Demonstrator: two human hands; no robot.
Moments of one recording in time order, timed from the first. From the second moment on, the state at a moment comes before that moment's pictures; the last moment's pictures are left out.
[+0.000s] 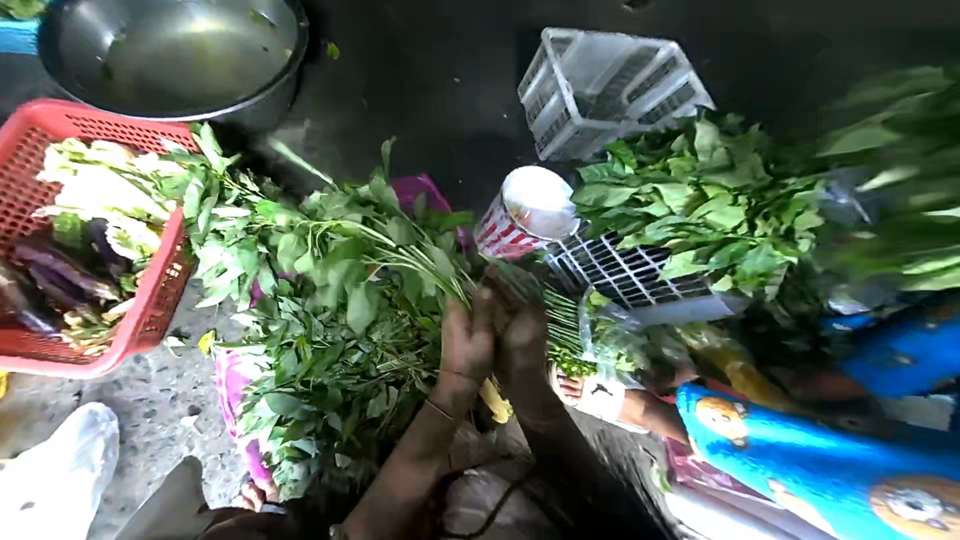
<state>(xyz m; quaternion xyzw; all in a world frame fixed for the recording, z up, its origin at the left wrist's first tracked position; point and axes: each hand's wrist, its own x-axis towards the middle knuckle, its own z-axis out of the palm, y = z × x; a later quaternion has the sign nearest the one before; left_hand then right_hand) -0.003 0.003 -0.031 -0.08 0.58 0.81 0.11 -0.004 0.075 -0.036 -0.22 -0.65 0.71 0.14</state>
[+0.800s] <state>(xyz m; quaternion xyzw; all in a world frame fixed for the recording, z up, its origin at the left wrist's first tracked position) -0.024 -0.044 0.080 0.25 0.67 0.64 0.28 -0.030 0.116 0.107 -0.03 -0.67 0.74 0.04</state>
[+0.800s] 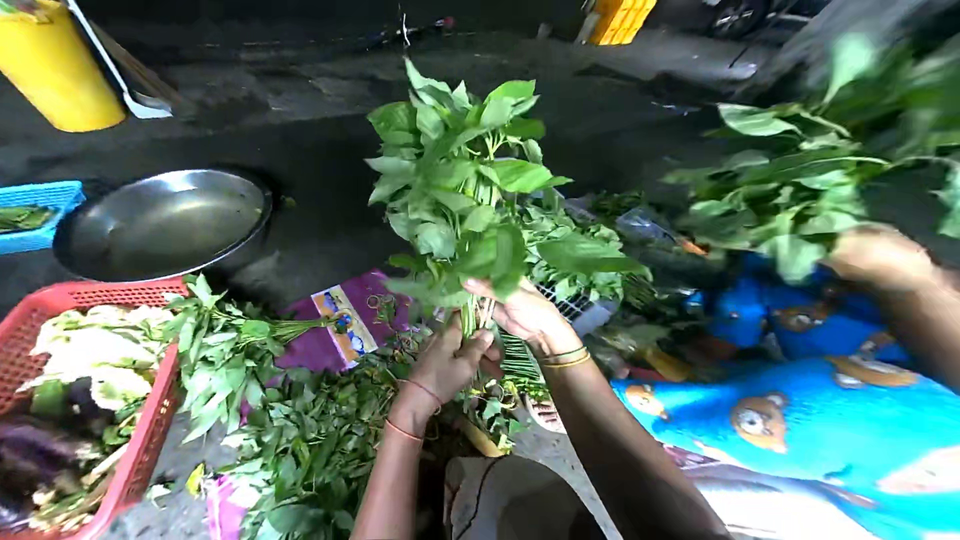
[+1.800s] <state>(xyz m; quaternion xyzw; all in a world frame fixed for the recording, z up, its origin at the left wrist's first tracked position) -0.040 -0.047 0.045 0.03 0.24 0.91 0.35 0.024 0.097 0.070 0.16 -0.93 0.16 0.30</state>
